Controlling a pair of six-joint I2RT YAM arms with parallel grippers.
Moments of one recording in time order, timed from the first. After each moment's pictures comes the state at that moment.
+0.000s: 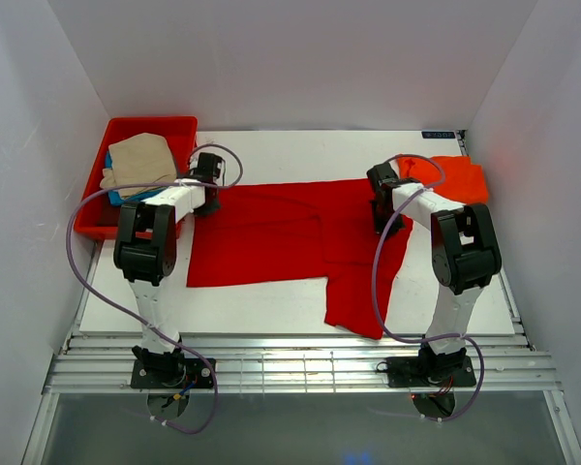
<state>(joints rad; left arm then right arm) -0.19 2.02 1.39 -0.44 -0.40 -0.37 0.29 1.91 1.29 -0.65 0.23 0.18</state>
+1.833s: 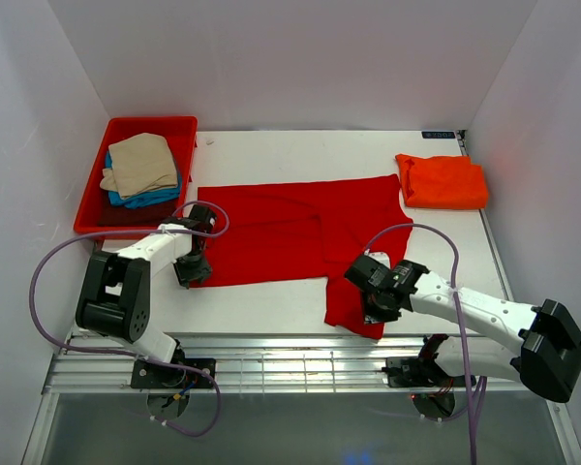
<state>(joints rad) -0.25 1.56 0.87 -0.80 -0.34 -0.65 0.94 1.13 0.70 -0.96 0.19 0.76</state>
